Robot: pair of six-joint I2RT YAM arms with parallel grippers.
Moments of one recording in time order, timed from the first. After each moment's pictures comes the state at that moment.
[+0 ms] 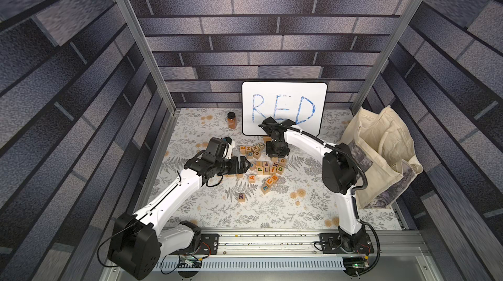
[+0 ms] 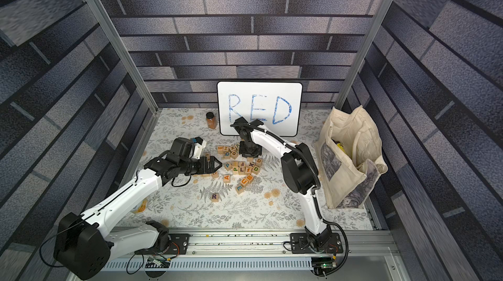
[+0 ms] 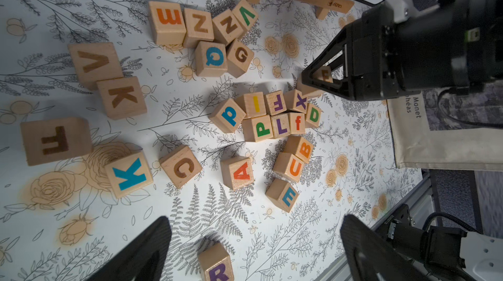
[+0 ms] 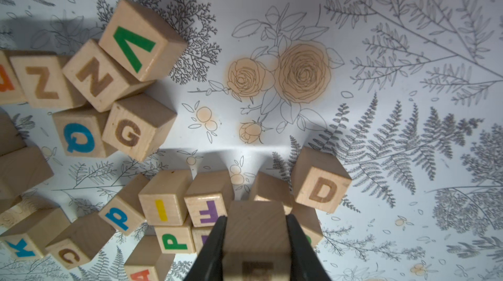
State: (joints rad) left arm -0.44 1.16 0.85 -0.54 0.36 -0.46; right arm 0.67 2.12 1.83 -1.14 0.02 0.69
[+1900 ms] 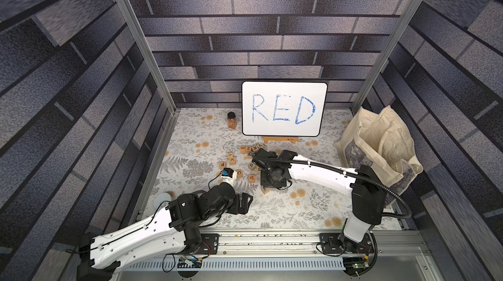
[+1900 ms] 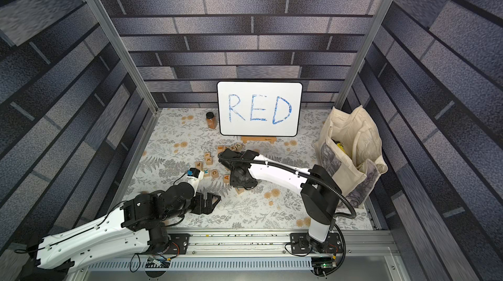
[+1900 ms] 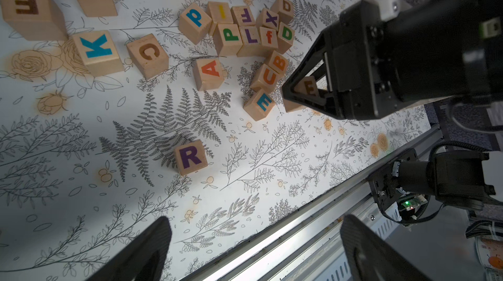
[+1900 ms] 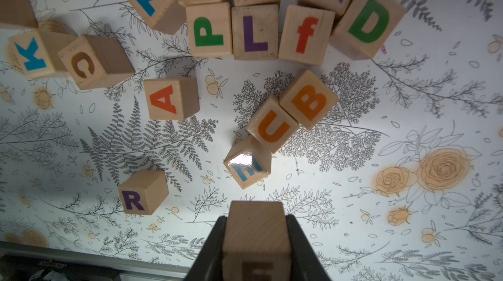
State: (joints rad) left arm -1.13 0.68 0.65 -0.76 -0.17 -0.87; right arm 1.04 1.75 1.37 -0.98 0.05 1.00
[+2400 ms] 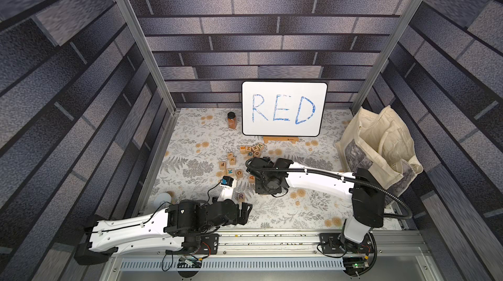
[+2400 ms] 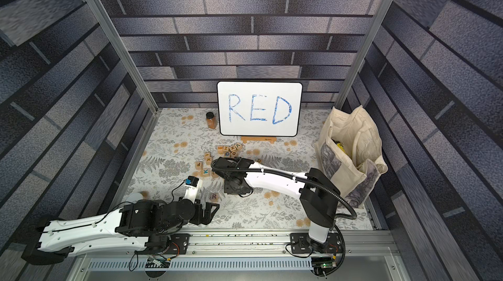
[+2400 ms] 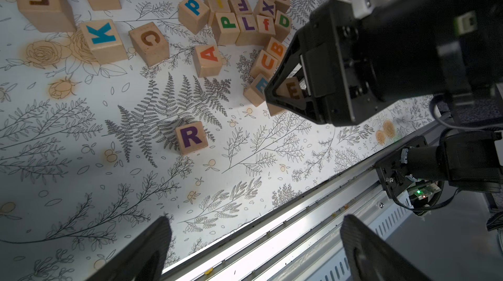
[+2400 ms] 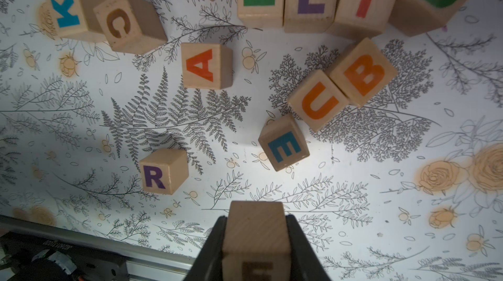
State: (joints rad) left arm -1.40 0.65 0.65 -0.86 -0.39 -1.03; right arm 1.13 1.75 1.34 -0.90 0.07 1.03
